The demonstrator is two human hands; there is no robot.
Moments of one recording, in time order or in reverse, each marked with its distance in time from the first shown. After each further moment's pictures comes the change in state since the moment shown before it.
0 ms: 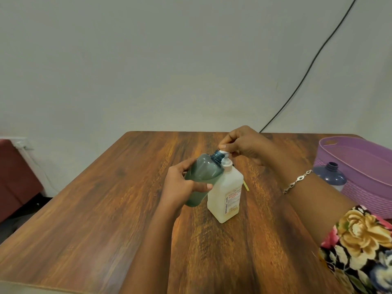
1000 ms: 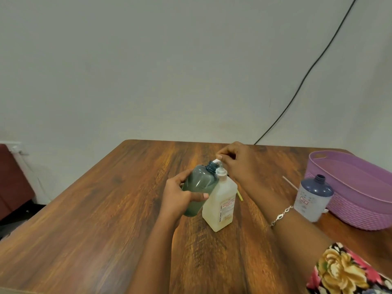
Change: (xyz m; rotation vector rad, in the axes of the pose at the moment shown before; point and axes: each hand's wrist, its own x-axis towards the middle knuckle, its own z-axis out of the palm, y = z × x) left_hand -0.004 -0.009 0.007 -0.066 0.052 -0.014; right_hand -0.019 0.022 0.028 -0.155 0.487 -0.385
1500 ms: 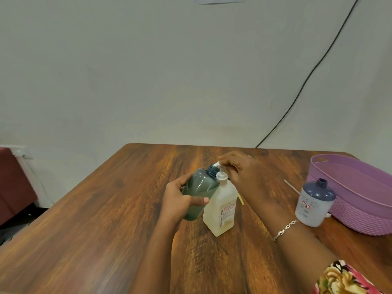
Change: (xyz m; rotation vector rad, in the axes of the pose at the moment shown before) left_hand 0.001 0.000 -0.002 0.015 -0.003 0.020; right_hand -0.012 0.016 -0.005 -0.185 0.073 -0.398
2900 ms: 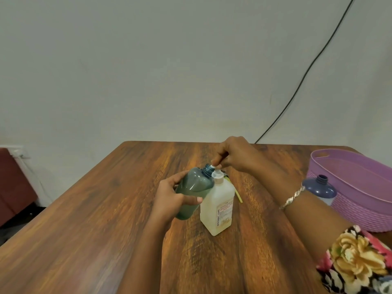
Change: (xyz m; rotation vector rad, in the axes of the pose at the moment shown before) left_hand 0.001 0.007 -0.003 0.042 -0.031 -0.001; right_hand 0.056 -0.013 -0.024 0.003 -0.666 0.326
